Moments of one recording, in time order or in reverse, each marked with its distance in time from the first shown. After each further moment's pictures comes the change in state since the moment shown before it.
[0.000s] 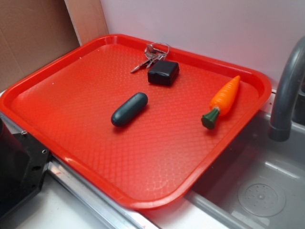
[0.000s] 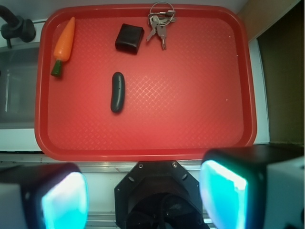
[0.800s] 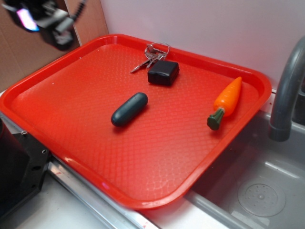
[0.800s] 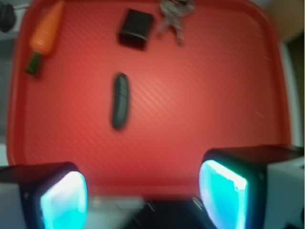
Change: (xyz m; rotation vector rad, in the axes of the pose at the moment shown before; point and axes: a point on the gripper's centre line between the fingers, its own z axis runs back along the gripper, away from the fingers) arm 0.030 -0.028 -0.092 0.005 -0.018 -0.051
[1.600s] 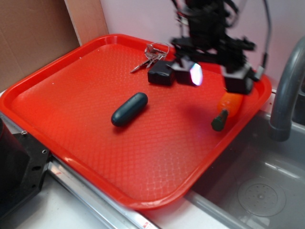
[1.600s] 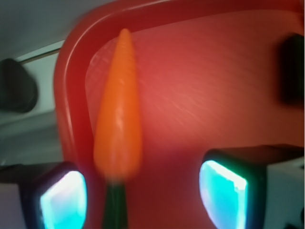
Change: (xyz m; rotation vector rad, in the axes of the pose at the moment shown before) arm 0.125 -0.097 -0.127 -0.072 0.084 0.263
